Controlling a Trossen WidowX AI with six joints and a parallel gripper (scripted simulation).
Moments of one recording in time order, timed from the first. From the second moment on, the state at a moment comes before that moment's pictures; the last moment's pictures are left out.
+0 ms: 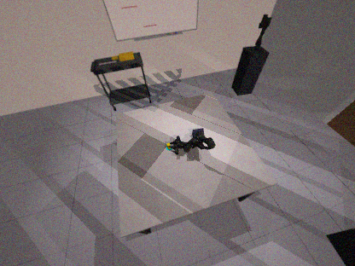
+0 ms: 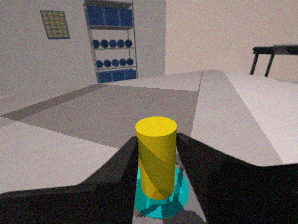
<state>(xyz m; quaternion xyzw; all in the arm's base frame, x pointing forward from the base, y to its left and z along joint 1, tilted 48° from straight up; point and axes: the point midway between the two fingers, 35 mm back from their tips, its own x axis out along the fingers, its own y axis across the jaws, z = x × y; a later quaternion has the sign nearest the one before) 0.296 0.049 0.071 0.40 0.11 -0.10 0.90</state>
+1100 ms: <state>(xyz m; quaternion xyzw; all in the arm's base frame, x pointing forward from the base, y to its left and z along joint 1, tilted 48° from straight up) 0.302 0.028 0.087 0.41 0.11 -0.11 0.90</state>
